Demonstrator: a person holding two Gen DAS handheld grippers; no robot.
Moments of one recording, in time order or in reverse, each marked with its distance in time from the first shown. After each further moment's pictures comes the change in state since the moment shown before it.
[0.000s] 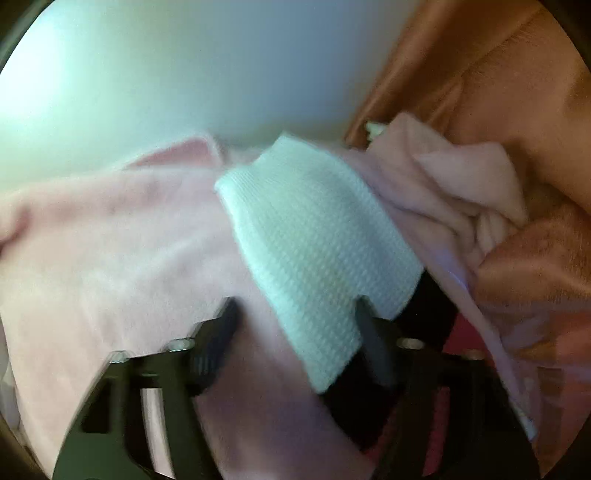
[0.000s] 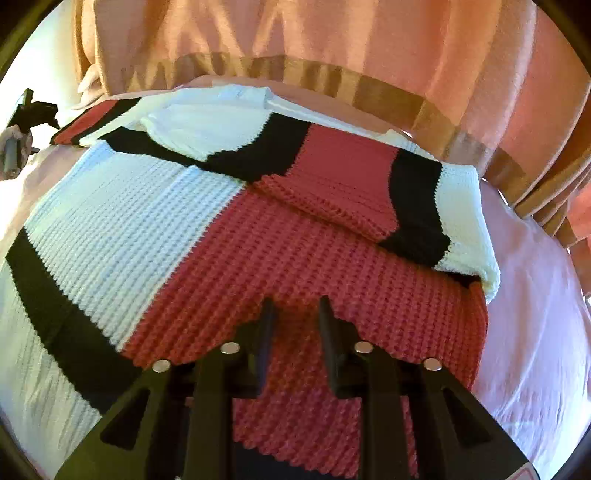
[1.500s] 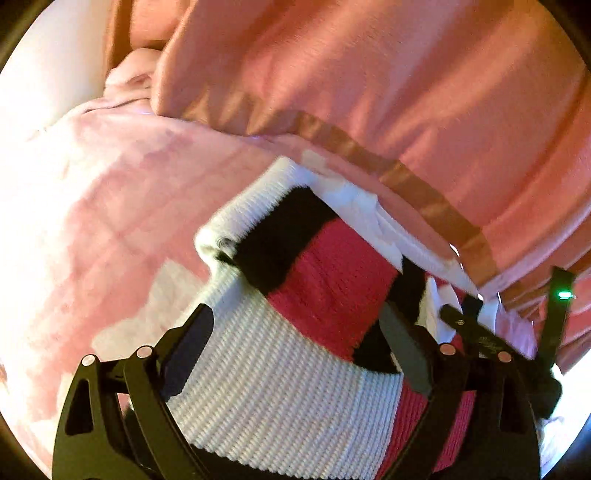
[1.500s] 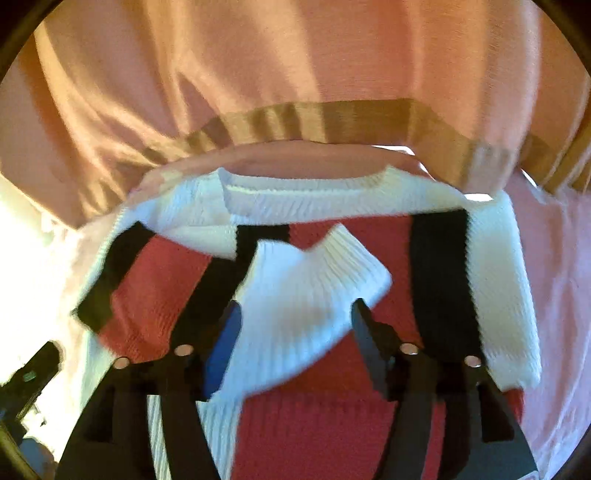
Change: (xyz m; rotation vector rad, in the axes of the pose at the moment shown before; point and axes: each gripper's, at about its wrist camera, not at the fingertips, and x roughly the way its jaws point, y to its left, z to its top) left arm -0.185 -0.152 -0.238 0.436 0.124 -0.399; right arm 0.058 -0.013 0.133 0.336 0.058 0.075
